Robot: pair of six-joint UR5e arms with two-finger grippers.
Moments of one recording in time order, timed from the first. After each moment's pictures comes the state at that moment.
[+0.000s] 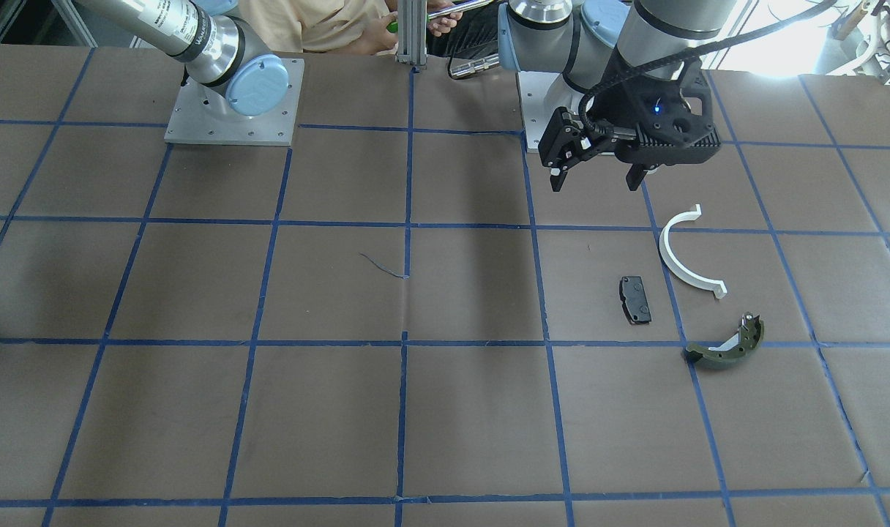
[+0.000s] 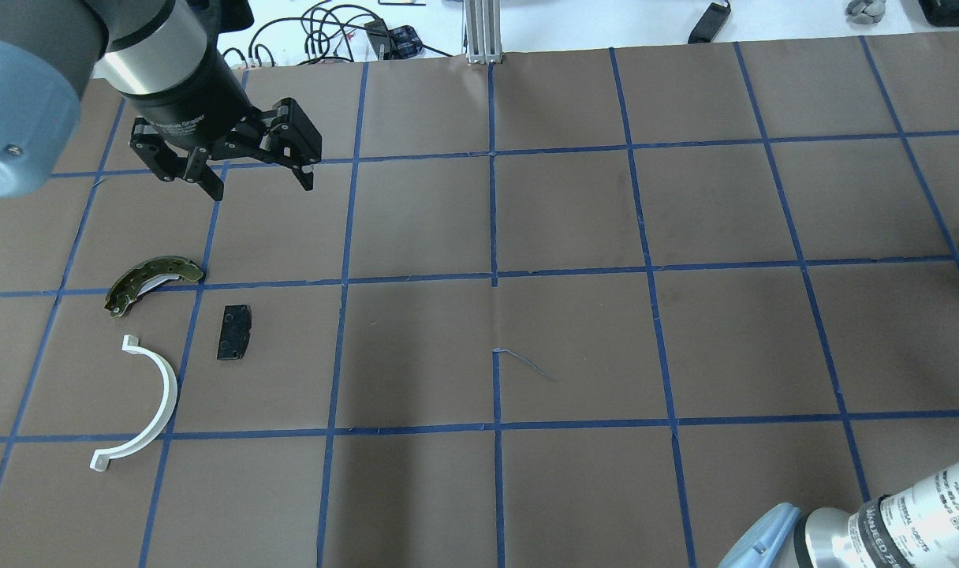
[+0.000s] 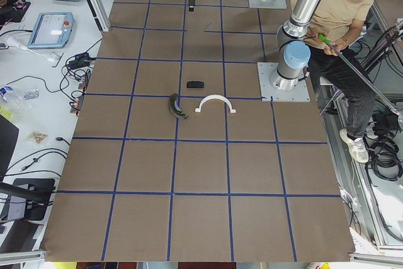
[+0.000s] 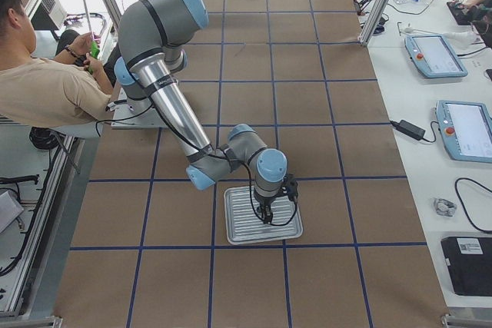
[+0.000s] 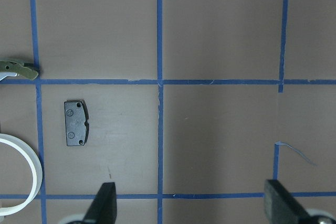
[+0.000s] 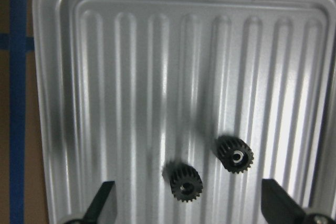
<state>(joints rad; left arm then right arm) -1.61 -1.56 -1.55 -1.57 1.55 -0.11 0.63 -0.99 1.61 -2.24 -1.64 -1.07</state>
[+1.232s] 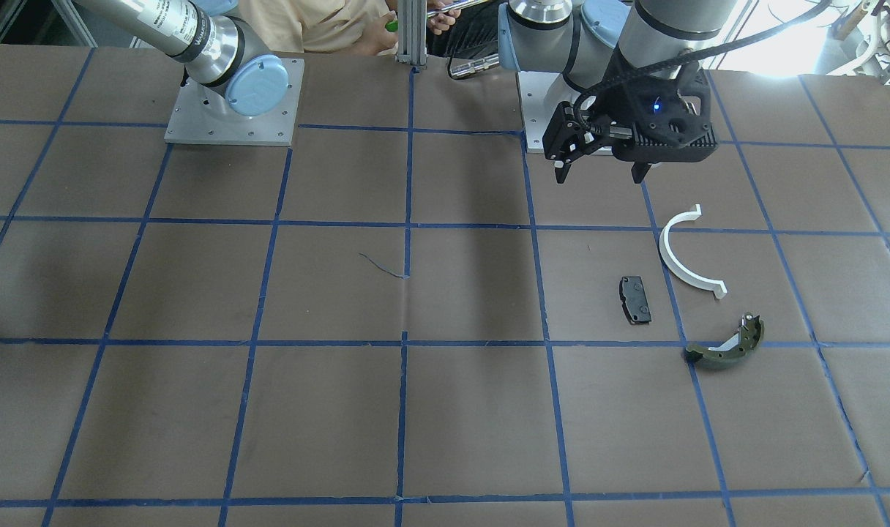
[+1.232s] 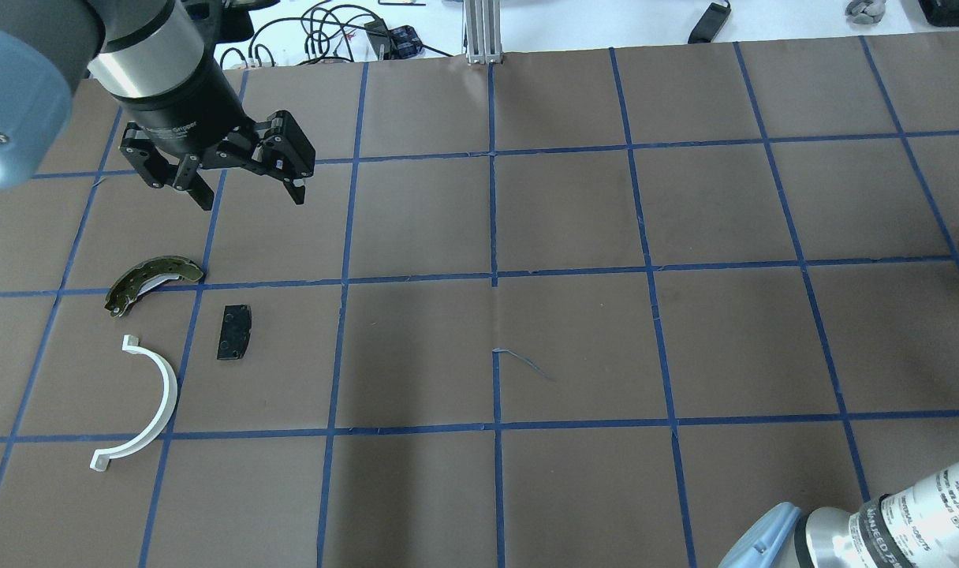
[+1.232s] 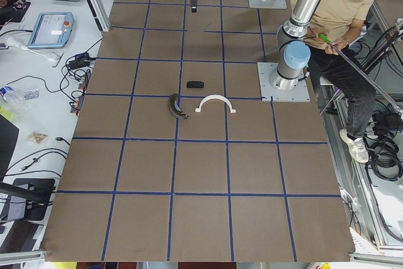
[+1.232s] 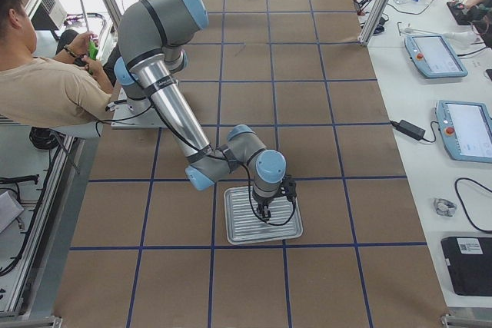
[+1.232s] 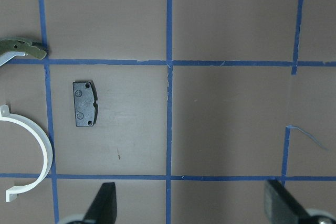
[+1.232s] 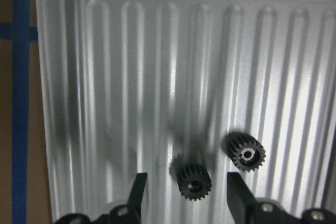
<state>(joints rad) -1.61 -1.56 -1.54 -1.63 1.58 -0.06 0.63 -0.99 1.62 -2.23 -1.64 -1.09</state>
